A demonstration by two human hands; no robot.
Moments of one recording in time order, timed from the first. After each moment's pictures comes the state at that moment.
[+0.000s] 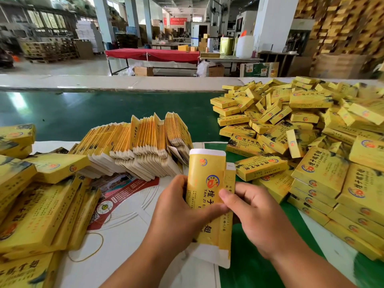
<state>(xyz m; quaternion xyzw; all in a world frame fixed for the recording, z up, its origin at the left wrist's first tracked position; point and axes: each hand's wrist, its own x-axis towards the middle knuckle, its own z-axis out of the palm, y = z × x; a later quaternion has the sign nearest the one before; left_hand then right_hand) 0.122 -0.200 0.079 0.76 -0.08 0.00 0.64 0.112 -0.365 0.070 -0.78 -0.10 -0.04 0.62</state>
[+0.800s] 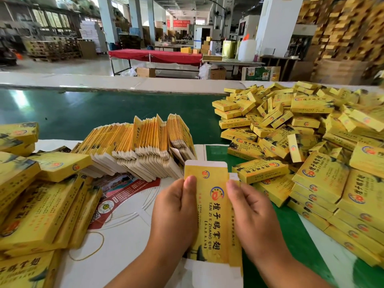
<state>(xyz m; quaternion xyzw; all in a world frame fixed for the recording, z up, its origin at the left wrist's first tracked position) 0.116 -0.207 0.083 0.73 -0.06 0.13 0.66 0.104 -0.344 0.074 -0.74 -0.06 -0.14 0.66</state>
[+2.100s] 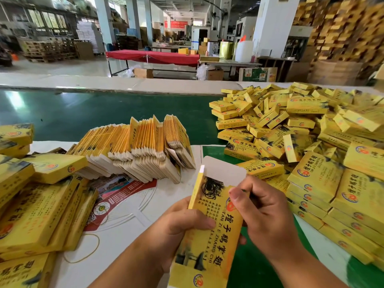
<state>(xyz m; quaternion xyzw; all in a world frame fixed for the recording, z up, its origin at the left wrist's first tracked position) 0.120 -0.193 0.081 0.44 -0.19 -0.37 0.80 0.104 -0.370 0.080 -0.72 -0.21 -0.17 0.65</state>
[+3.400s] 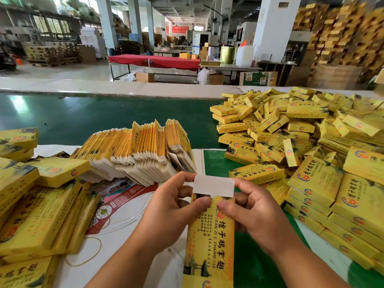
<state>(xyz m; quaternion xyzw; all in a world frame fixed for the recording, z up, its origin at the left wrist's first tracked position) 0.134 -0.183 0.086 0.69 -0.18 -0.06 0.70 0.113 -0.377 0.088 -0.73 -0.13 0.01 0.67</state>
